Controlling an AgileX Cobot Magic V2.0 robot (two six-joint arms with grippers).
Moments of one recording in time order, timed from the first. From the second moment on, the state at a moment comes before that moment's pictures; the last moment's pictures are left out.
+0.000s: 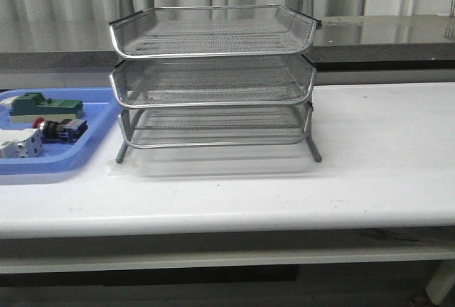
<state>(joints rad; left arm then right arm) -0.03 0.00 0.01 0.03 -0.03 -0.05 0.09 -0.01 0.03 -0.08 0.09 0.04</state>
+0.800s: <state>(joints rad) -0.03 0.00 0.01 0.03 -0.03 -0.05 0.09 -0.01 0.03 -0.08 0.04 0.04</state>
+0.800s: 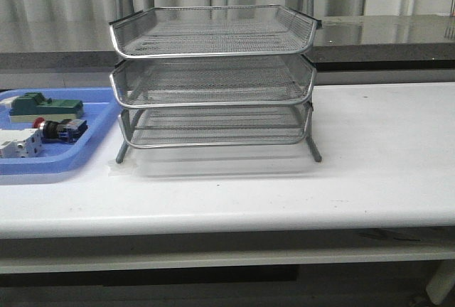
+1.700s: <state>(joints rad) -0.03 0.00 0.01 0.03 -0.03 -0.05 0.09 0.59 -0.63 0.04 0.52 0.04</state>
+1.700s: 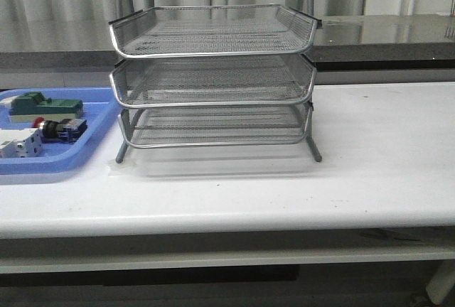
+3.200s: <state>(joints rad) -0.03 0.00 0.01 0.03 -0.03 -0.05 0.32 1.59 -0.99 0.69 0.27 -0.01</state>
